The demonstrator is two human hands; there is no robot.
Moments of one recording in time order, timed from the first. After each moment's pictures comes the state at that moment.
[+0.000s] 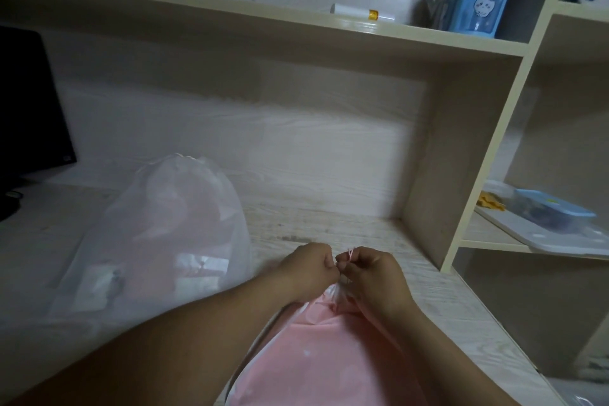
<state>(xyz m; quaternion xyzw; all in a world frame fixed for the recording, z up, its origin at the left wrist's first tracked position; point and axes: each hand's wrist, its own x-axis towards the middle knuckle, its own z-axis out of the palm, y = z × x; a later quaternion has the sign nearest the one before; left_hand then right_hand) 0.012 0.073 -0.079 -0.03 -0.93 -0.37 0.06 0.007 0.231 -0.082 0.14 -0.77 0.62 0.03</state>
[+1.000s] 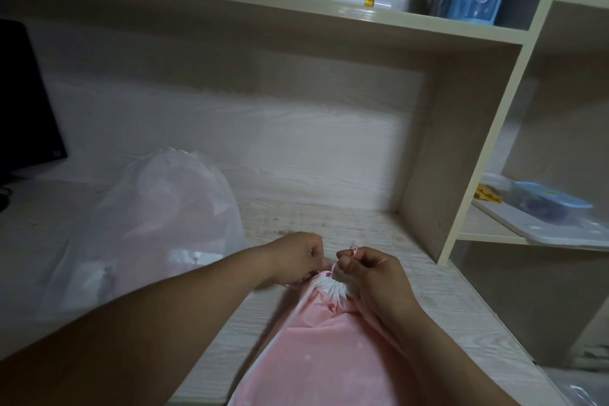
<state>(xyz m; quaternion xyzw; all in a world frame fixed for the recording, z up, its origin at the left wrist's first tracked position) 0.010 0.049 -0.063 -0.09 -0.91 -0.41 -0.05 0.014 0.236 -0.090 0.11 -0.66 0.75 -0.02</state>
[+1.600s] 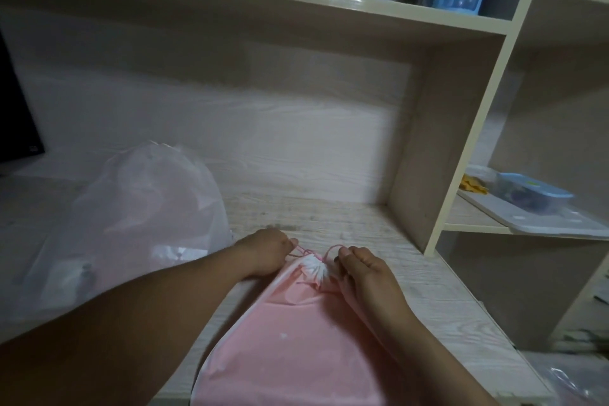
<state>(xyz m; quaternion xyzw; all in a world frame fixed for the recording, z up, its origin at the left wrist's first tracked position) 0.001 0.032 -0.072 -0.06 -1.00 -0.06 0.00 0.029 0.248 -0.090 0.13 -0.71 0.69 -0.04</state>
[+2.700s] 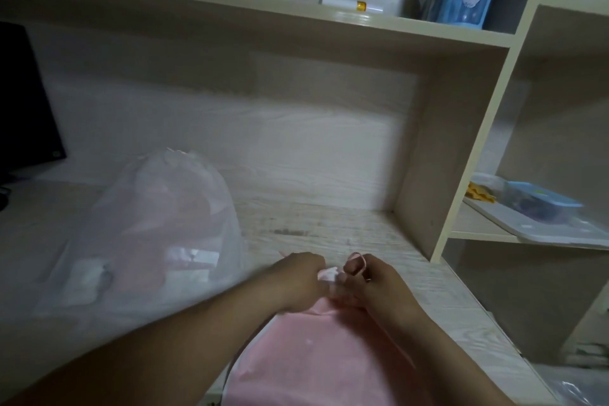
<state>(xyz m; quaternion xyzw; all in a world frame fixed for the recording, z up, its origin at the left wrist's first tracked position) 0.052 0.081 -0.063 -0.06 -0.97 -0.25 -0.02 0.036 0.261 -0.082 0.15 -0.82 0.55 -0.01</state>
